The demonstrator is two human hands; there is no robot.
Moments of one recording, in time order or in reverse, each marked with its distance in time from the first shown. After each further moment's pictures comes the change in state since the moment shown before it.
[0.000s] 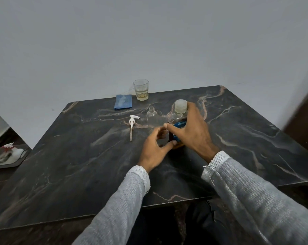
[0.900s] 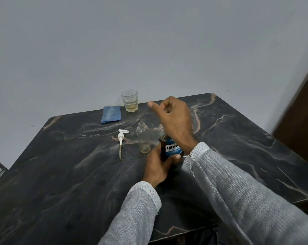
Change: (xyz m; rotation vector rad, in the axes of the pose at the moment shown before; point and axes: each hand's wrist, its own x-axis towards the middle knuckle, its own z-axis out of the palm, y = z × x) left_hand 0.034 -0.022 0.035 -0.139 -0.038 -0.022; right_hand 0.067 -0.037 0.015 0.394 0.208 0.039
